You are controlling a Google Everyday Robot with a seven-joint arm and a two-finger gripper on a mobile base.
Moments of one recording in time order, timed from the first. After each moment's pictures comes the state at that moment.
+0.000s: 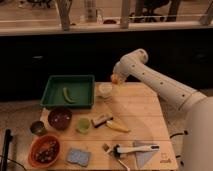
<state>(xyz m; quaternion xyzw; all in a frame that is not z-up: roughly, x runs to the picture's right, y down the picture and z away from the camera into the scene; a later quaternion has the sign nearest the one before) 0.084 -0.086 0.879 -0.05 -0.13 -0.15 0.98</state>
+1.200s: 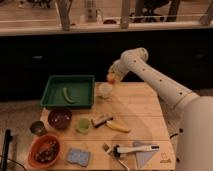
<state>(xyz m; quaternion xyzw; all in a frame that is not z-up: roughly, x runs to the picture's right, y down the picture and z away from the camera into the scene) 0.053 -0.086 0.878 -0.06 -0.21 -0.19 0.96</state>
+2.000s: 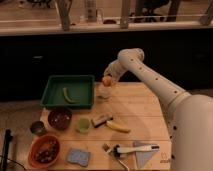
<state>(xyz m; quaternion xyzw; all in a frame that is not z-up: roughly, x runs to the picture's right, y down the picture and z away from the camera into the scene) 0.027 -0.069 0.879 -0.08 -0.25 -0.23 0.94</state>
